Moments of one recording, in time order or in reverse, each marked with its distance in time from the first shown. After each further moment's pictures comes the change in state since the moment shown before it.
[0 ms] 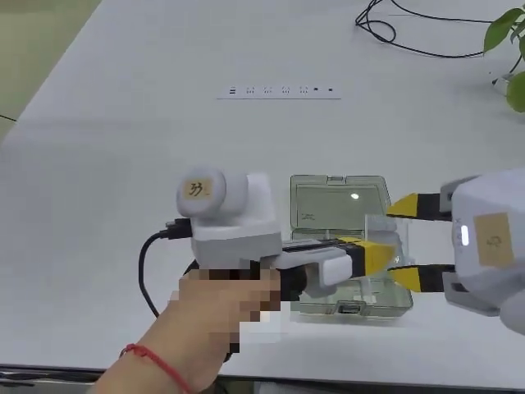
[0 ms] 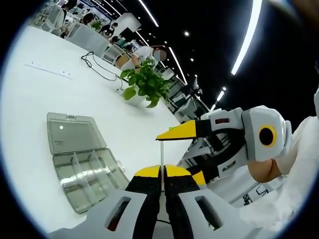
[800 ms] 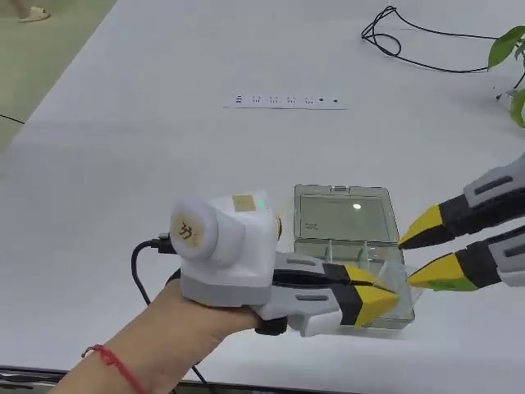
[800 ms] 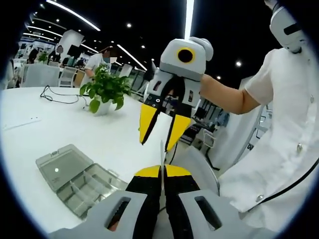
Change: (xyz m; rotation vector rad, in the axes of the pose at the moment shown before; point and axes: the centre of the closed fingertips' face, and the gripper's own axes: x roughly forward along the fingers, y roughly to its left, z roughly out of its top) left arm -0.017 -0.036 -0.027 0.444 0.113 -0.208; right arm -0.029 0.014 0.017 0.322 -0.298 0.509
